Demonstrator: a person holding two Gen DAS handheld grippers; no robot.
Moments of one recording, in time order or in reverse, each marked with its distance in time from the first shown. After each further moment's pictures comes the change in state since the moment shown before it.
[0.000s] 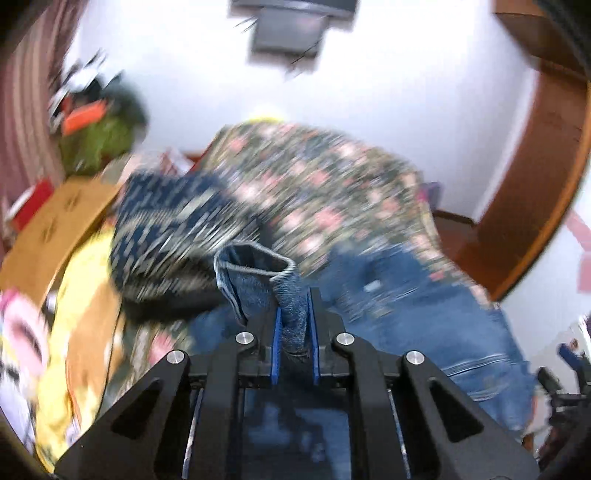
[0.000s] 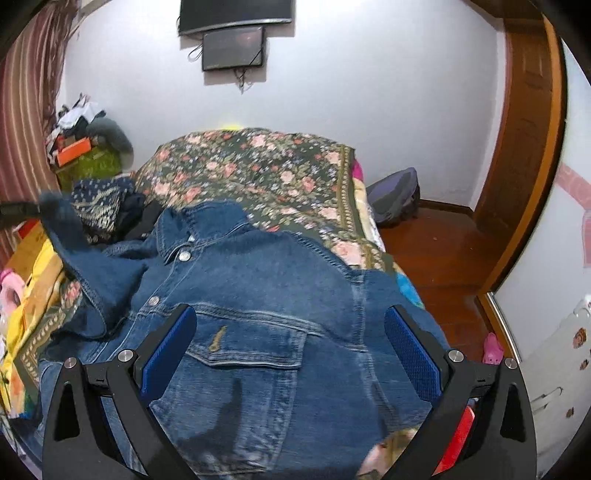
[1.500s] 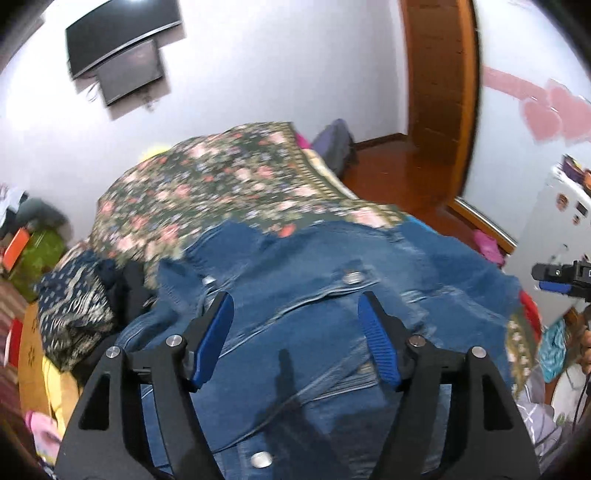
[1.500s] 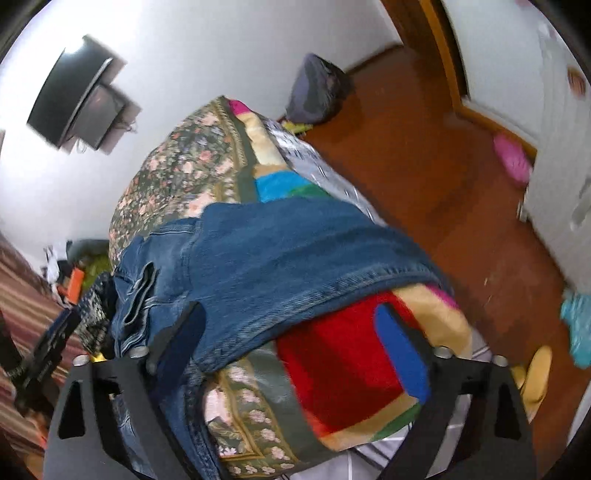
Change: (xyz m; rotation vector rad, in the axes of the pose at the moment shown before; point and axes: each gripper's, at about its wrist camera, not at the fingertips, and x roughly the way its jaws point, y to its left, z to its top) left arm 0.021 -0.197 -0.068 0.472 0.074 -0.075; right arm 0.029 -0.215 -0.101 0.755 0.273 0.204
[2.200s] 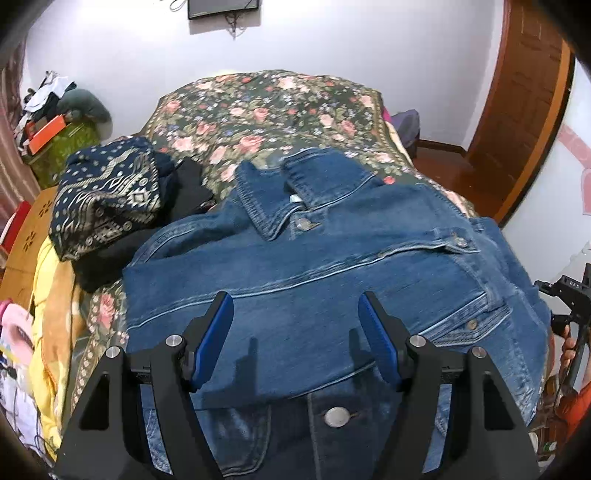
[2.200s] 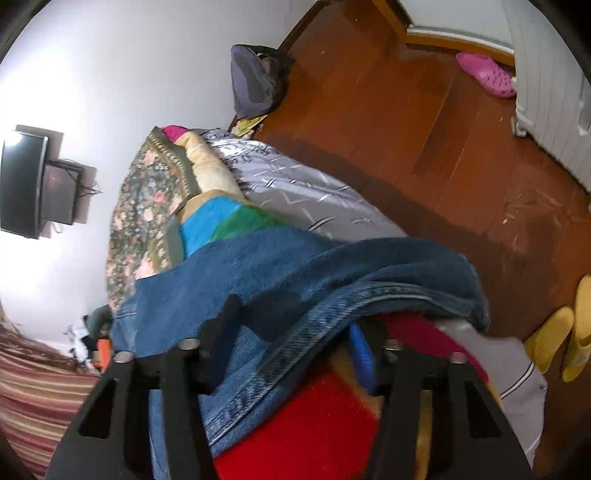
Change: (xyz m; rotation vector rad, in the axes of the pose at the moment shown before) left arm 0.017 0.086 -0.059 -0.328 0.141 0.072; right arm 0.045 -0.052 0.036 0.284 -0.006 -0.008
